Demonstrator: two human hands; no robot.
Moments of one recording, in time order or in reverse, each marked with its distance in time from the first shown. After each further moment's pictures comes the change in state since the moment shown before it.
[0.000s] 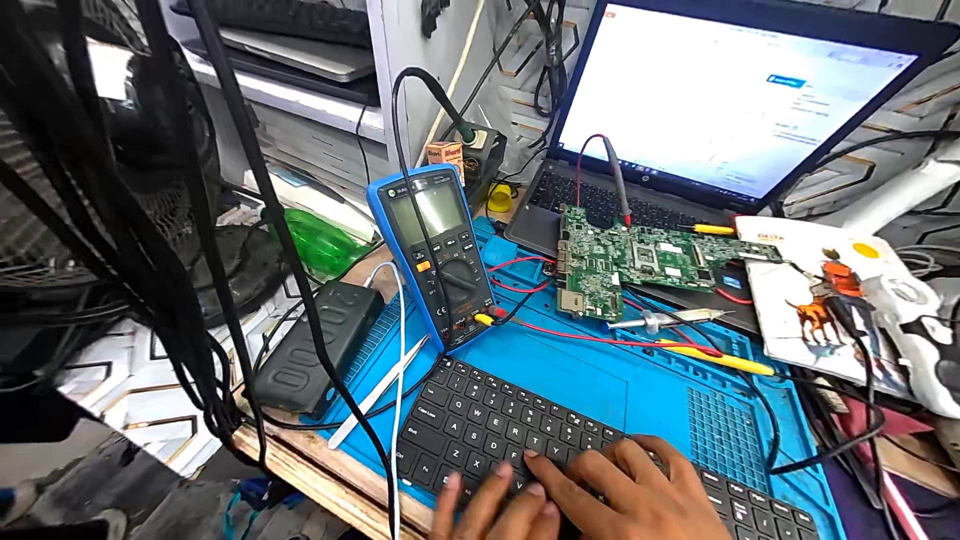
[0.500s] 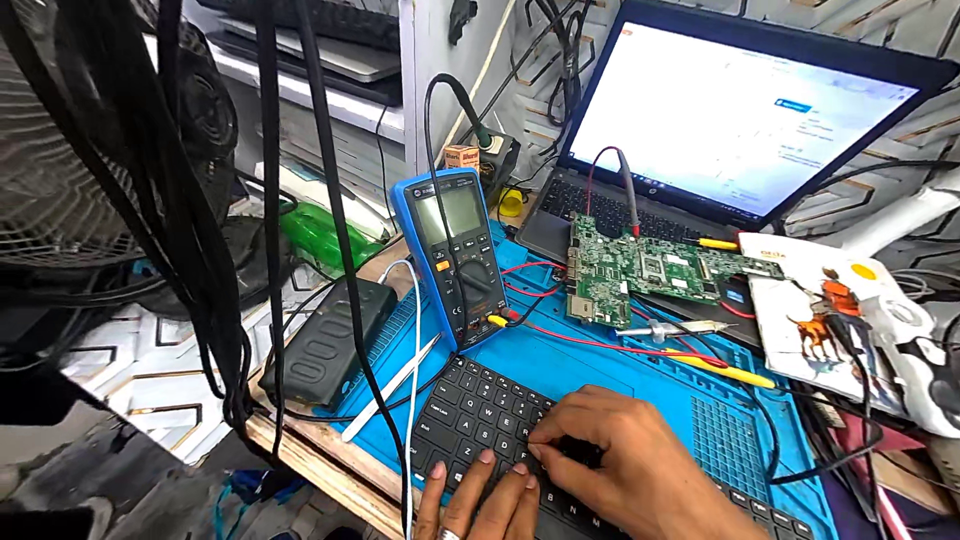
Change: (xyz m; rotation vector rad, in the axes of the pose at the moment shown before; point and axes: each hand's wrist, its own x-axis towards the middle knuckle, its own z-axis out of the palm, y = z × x) left_hand -0.001 -0.016 -0.007 0.221 -0.110 -0.045; right_hand 0.055 0.039 0.021 0.318 0.165 -0.138
